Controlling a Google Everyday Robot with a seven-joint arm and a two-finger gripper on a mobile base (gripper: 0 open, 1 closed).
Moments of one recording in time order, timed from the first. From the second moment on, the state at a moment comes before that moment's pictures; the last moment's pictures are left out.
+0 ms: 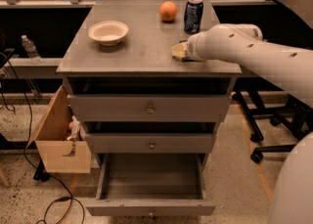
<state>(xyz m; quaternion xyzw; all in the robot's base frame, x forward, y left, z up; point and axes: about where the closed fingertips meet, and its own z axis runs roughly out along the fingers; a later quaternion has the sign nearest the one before) 0.785 -0.110 0.835 -0.14 0.86 0.10 0.47</state>
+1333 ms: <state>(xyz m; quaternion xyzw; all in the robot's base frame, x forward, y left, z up) 0.753 -0.141 0.914 -0.18 0.81 0.23 0.51</state>
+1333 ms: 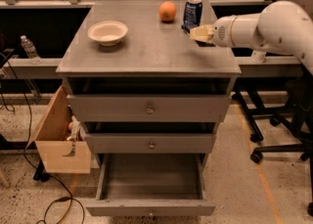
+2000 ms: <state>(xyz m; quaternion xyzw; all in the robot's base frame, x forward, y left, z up) 0.676 -0.104 0.953 -0.40 0.75 0.22 0.49</state>
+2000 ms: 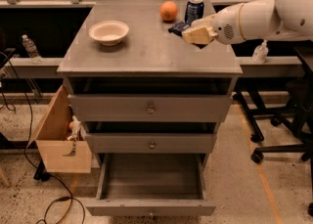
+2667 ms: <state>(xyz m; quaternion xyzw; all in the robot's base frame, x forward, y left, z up) 0.669 -0.098 0.946 -0.44 0.73 0.21 0.48</state>
